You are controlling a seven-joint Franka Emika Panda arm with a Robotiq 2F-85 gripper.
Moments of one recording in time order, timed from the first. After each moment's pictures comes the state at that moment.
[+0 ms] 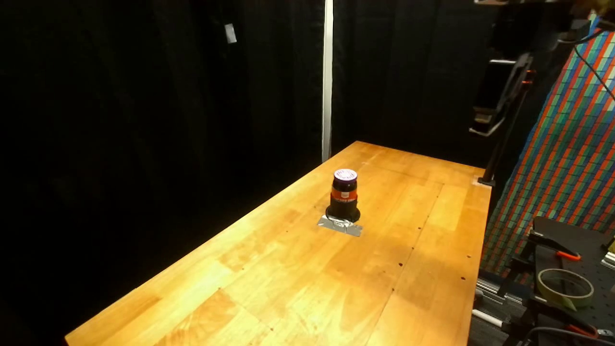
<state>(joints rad) 0.06 -0.45 0.35 -2.38 0.14 2.00 0.39</state>
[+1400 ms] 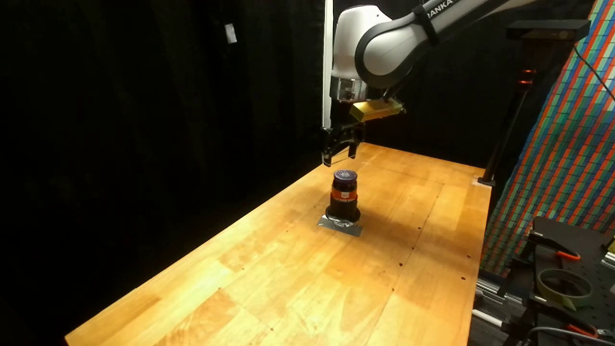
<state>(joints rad) 0.11 0.50 0.09 -1.66 -0.05 2.24 0.42</state>
